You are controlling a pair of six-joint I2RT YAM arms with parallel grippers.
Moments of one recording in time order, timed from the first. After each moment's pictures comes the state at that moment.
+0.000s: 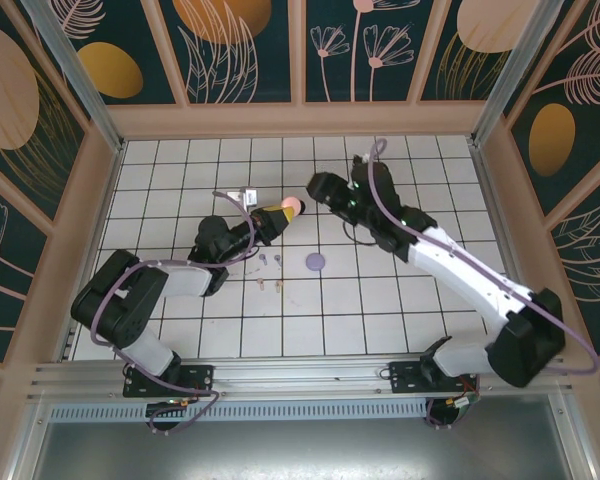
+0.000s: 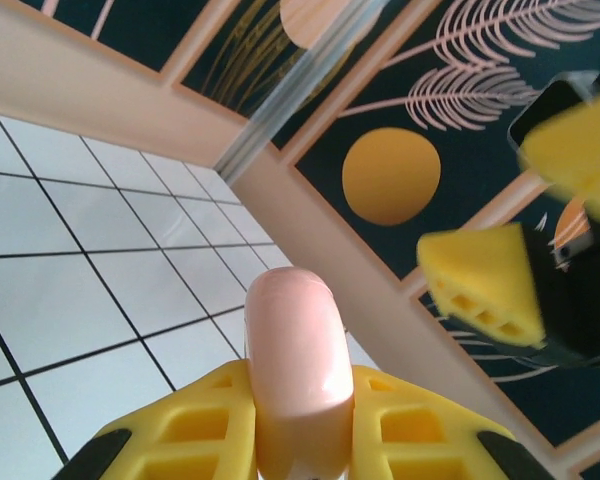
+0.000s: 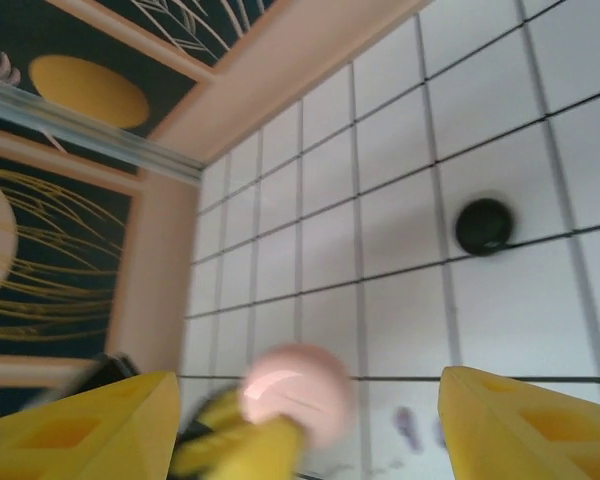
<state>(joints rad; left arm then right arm) -0.52 1.61 0.57 1.10 0.49 -0.76 0.65 1.28 1.06 -0.24 -0.02 0.93</state>
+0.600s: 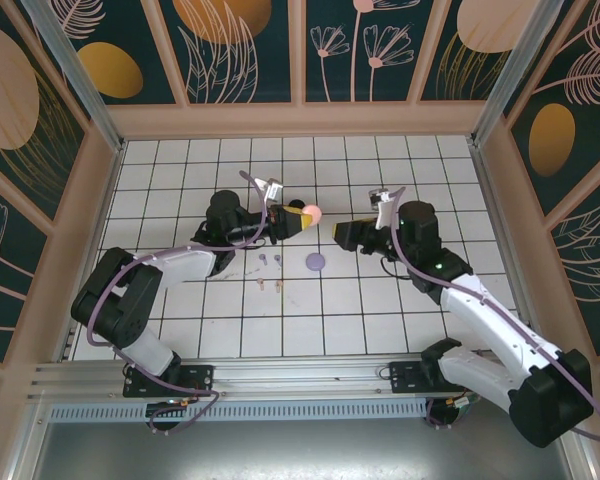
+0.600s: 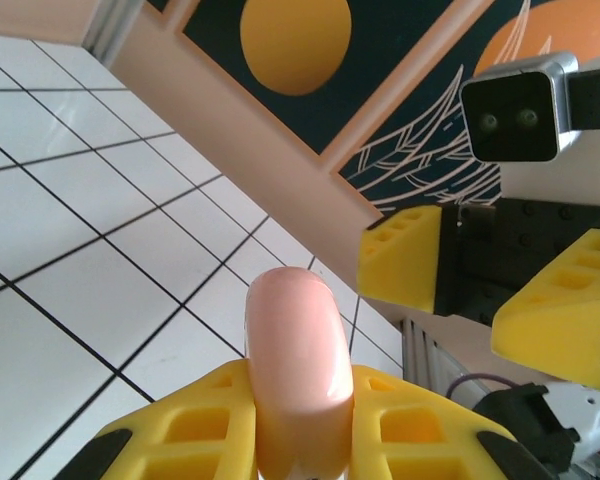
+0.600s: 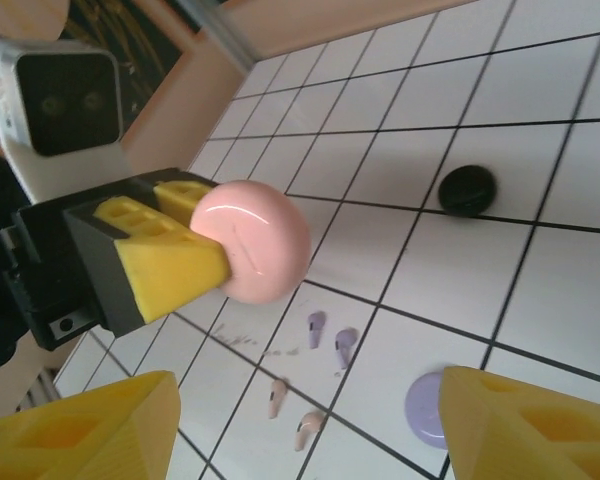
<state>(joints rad) -0.52 1.62 0.77 0.77 0.84 -0.64 0.49 1.00 0.70 -0.08 -0.43 0.47</state>
